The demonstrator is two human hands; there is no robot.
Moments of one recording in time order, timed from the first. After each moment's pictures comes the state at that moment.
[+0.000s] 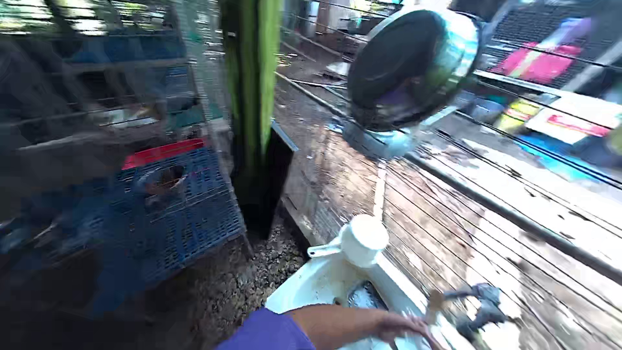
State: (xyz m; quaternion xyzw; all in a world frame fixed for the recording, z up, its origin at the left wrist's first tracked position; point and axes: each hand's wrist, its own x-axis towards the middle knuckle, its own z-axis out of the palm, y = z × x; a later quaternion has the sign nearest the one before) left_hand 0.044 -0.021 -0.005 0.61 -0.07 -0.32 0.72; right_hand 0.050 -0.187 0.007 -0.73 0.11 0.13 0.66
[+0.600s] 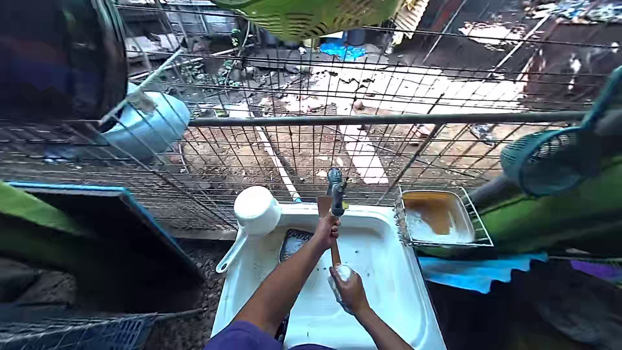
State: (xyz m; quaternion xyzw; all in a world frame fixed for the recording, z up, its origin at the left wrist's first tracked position) left_hand 0.102 -0.110 -0.002 0.44 0.20 -0.34 0.81; right_hand -0.062 -0.172 -0.005 -0.82 0.22 0.12 0.52
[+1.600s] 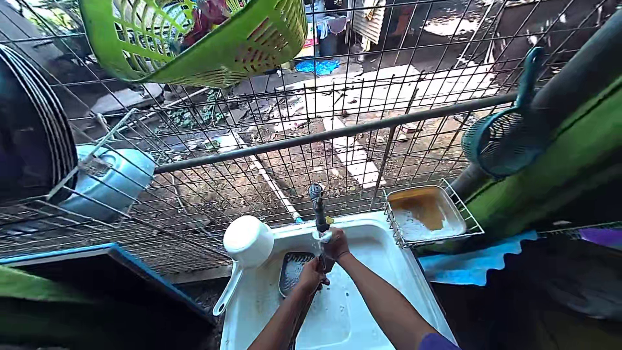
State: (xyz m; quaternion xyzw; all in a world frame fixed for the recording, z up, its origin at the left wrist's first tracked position) left_hand 0.044 -0.054 0.020 0.74 0.02 -0.41 0.53; right_hand 0.071 -0.195 0.011 -0.91 0.09 -0.01 0.40
